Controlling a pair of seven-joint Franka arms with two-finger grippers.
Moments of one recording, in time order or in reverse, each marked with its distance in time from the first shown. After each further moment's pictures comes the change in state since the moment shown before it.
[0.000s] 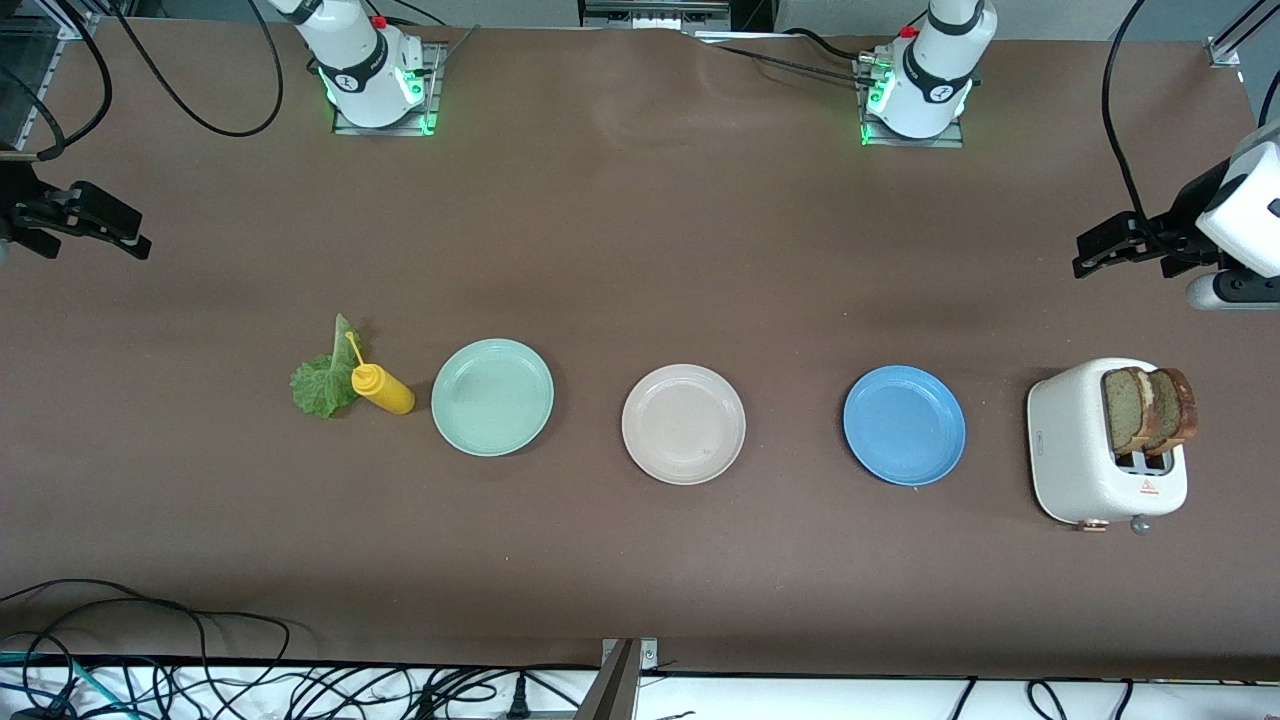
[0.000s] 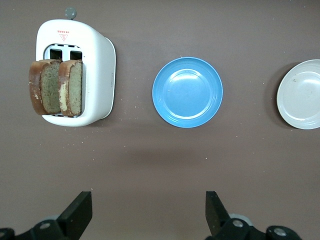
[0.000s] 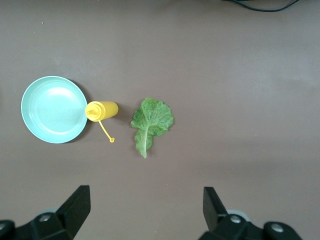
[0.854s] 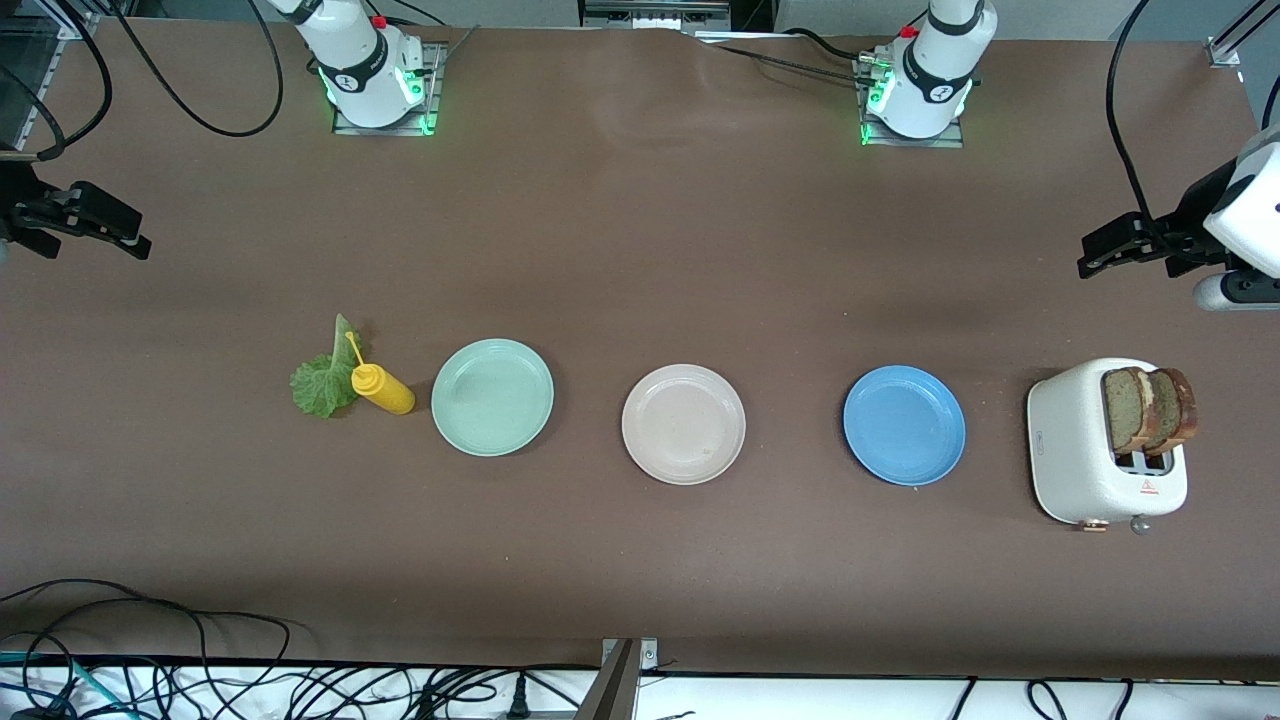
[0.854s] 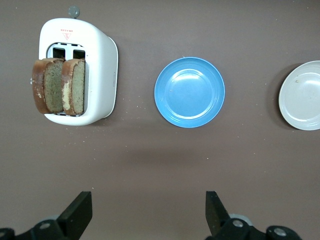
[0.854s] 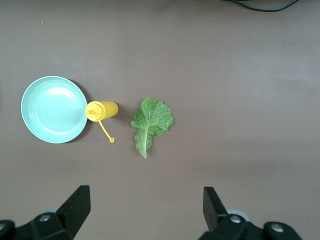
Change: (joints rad) left arm 0.005 0.000 0.004 0.000 0.000 -0.002 0.000; right arm 0.000 0.000 0.000 0.000 0.000 0.000 0.000
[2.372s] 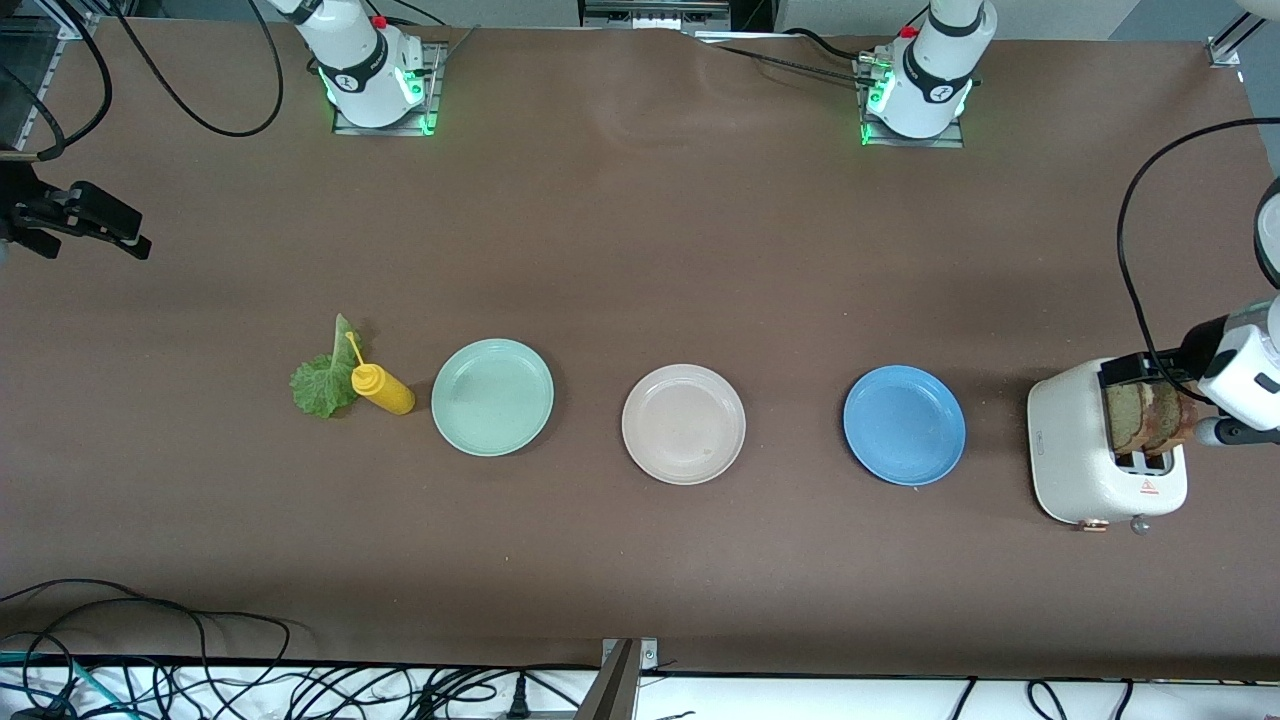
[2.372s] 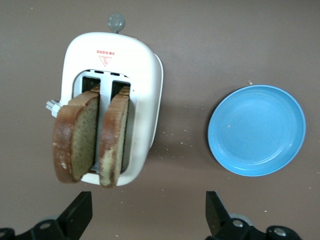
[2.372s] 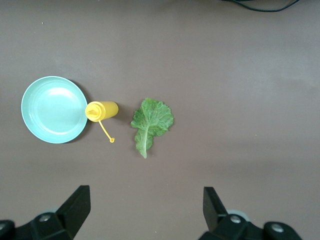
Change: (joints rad) left arm 0.153 0.289 0.014 0.013 0.048 0.247 0.114; right arm 0.000 0.000 0.001 0.001 0.000 0.000 0.000
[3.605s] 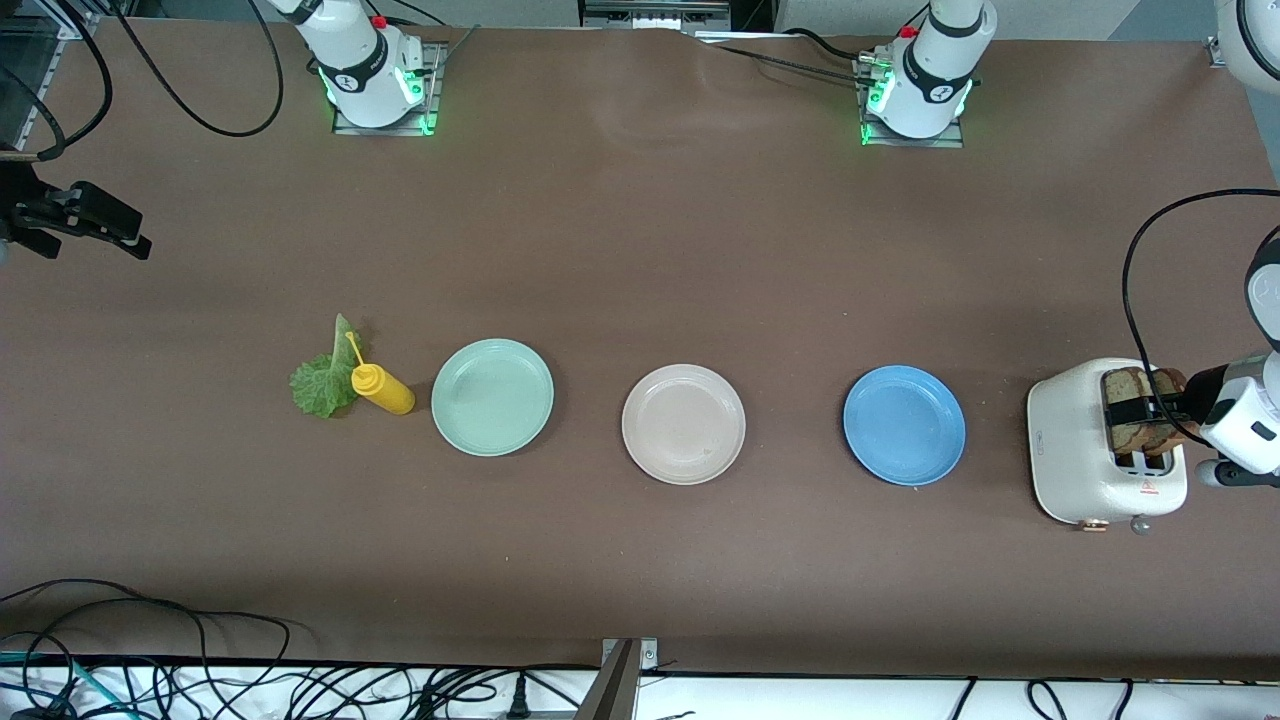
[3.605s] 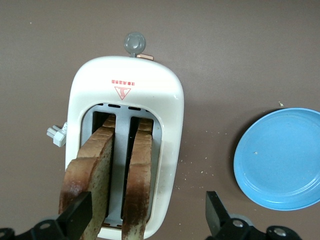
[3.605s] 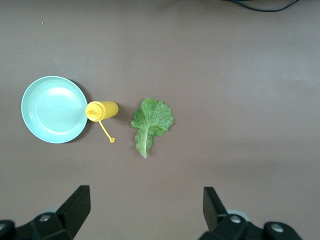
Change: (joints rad) left arm 0.046 0.132 -0.005 0.057 0.000 0.102 0.044; right arm 0.000 0.000 0.000 0.000 0.000 0.000 0.000
